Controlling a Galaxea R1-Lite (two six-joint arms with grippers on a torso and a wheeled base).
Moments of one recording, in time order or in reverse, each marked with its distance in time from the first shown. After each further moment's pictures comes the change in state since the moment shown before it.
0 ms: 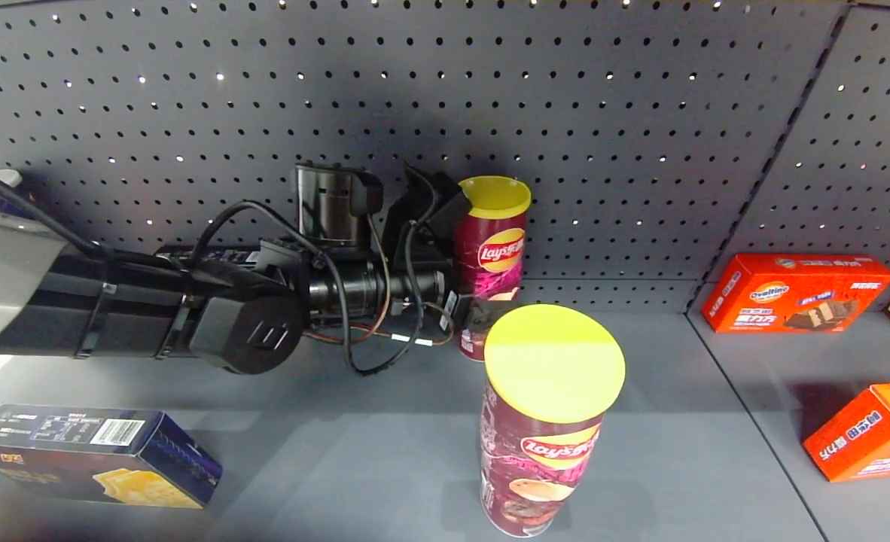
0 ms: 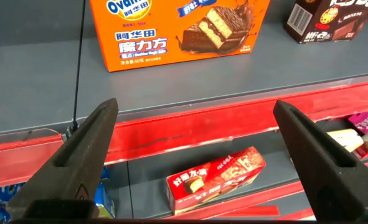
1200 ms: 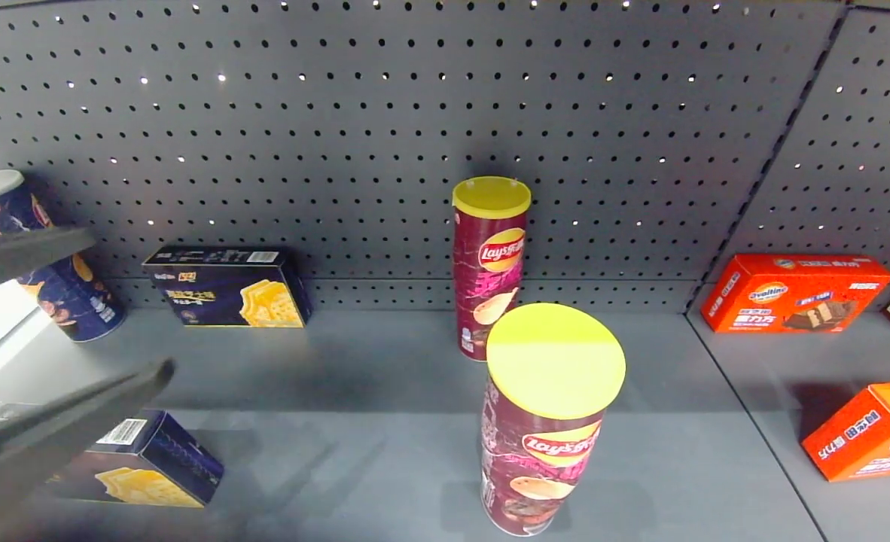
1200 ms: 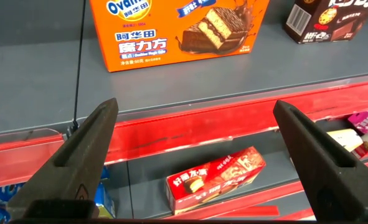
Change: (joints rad) left arm 0.078 -1.099 0.617 0.210 0.206 -0.052; right arm 0.000 0.000 0.000 0.000 0.000 0.000
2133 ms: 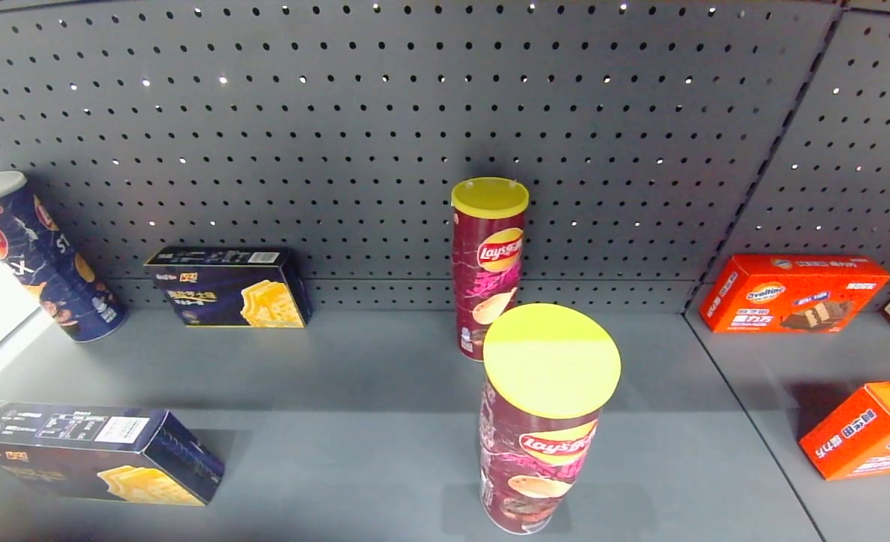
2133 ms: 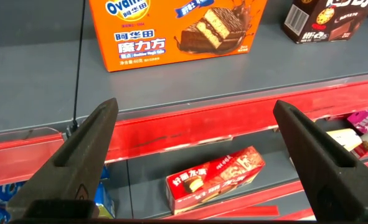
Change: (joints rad) left arm 0.191 -0.791 0.550 0.414 0.227 -0.034; right arm 0.000 0.000 0.000 0.000 0.000 0.000
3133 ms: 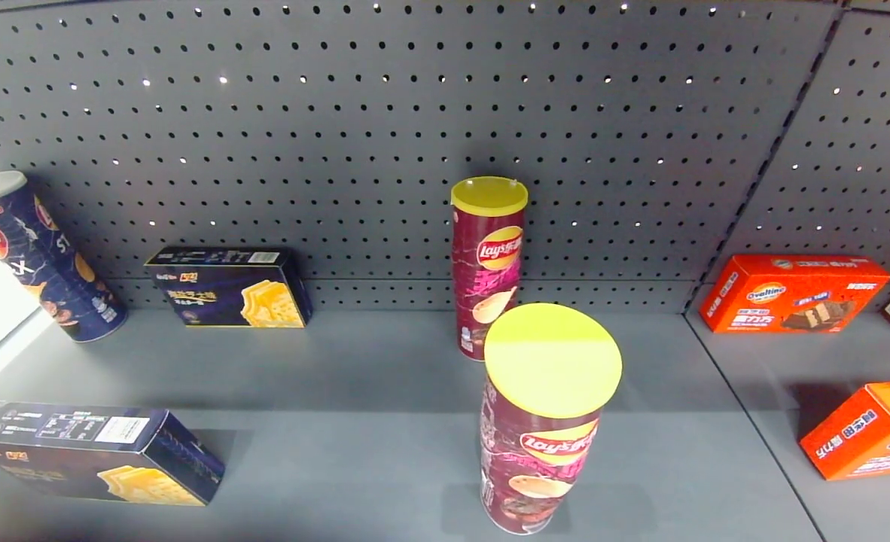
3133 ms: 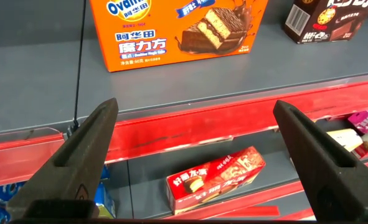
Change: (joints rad) left arm 0.268 -0.054 0.117 -0.174 0.036 -0.176; right arm 0.000 0.000 0.000 0.000 0.000 0.001
